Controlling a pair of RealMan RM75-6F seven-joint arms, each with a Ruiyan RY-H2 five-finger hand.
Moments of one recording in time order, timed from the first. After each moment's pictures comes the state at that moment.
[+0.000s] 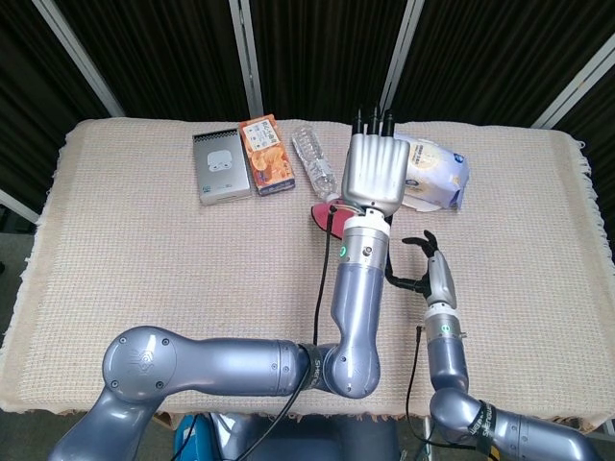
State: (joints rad) left arm -1.86 -1.78 -0.79 -1.22 0.09 1.42 1.34; right arm 0.55 -1.58 0.49 -1.84 -0.48 1.28 -0.09
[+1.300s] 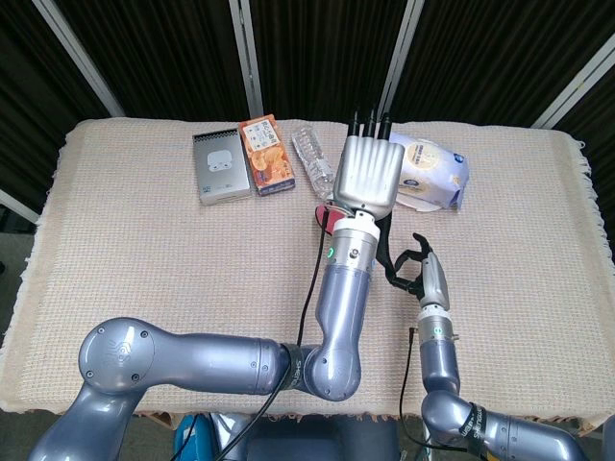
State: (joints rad) left arm -1.80 -1.72 -0.76 -1.34 0.10 1.41 1.30; right arm 0.55 -1.63 0.50 -1.82 -0.51 1.30 -0.10
